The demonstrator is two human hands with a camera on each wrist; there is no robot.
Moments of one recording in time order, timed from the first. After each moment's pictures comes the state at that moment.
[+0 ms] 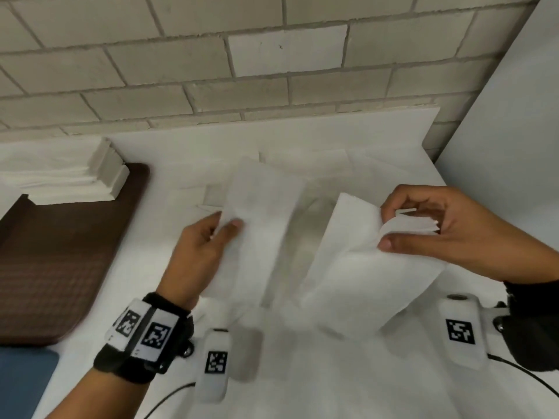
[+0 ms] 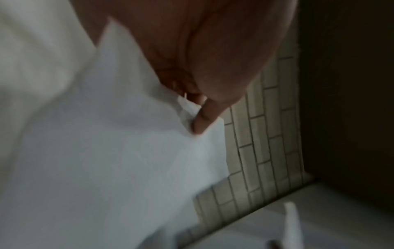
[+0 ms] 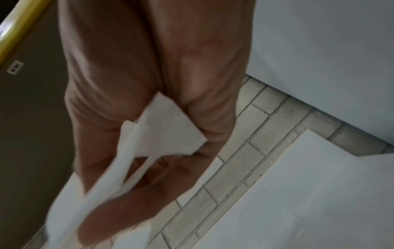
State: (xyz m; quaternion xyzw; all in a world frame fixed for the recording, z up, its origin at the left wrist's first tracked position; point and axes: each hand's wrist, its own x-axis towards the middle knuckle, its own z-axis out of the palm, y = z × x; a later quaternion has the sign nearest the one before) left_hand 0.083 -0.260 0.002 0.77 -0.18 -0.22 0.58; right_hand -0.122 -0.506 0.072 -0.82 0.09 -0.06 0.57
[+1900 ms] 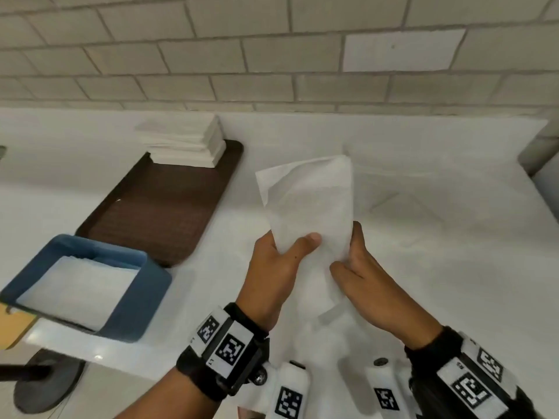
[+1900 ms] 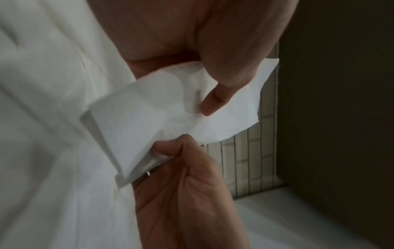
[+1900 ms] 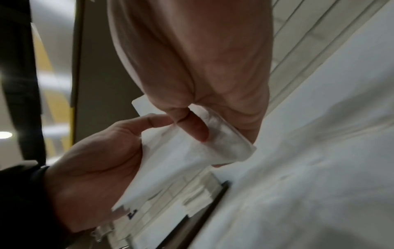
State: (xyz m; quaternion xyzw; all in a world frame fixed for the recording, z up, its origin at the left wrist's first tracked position) left_hand 0.011 -0.180 0.019 0.64 -0.12 -0.24 0.72; right_hand -0.066 -0.314 0.013 -0.77 0.09 -0.02 0.63
